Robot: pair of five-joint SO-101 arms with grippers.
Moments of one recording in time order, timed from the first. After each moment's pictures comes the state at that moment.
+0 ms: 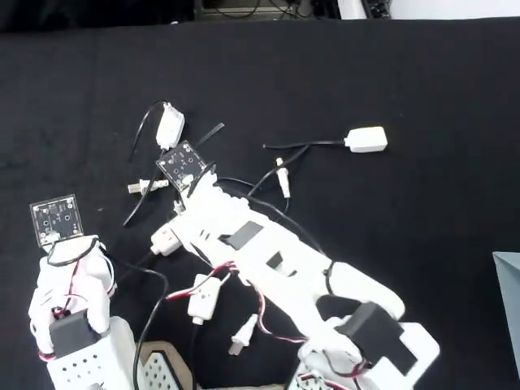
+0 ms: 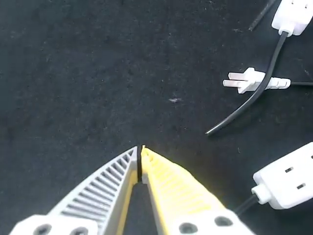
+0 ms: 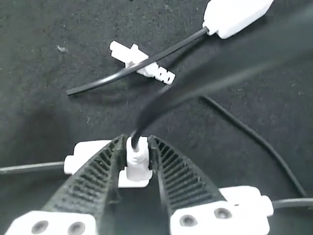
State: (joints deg) left arm -27.6 -104.2 87.3 66.7 -8.0; right arm -44.4 -10.2 52.7 13.7 -1.1
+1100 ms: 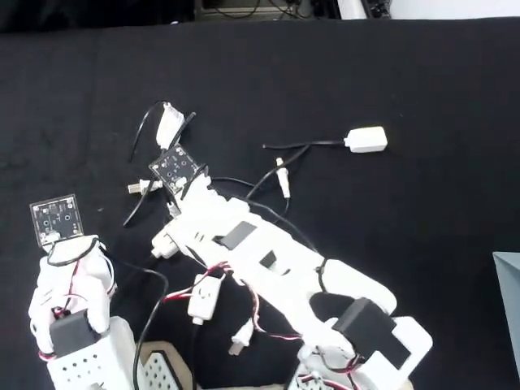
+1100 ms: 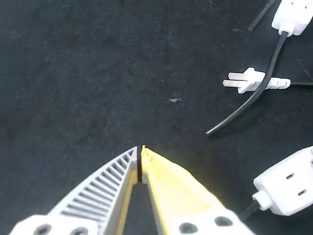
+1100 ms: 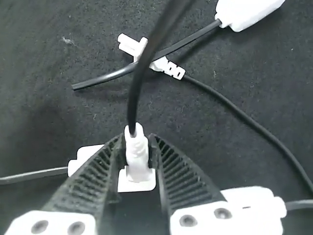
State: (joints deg) left arm -27.6 -104.2 87.3 66.7 -8.0; right arm -45.5 -5.8 50.2 15.6 -3.5
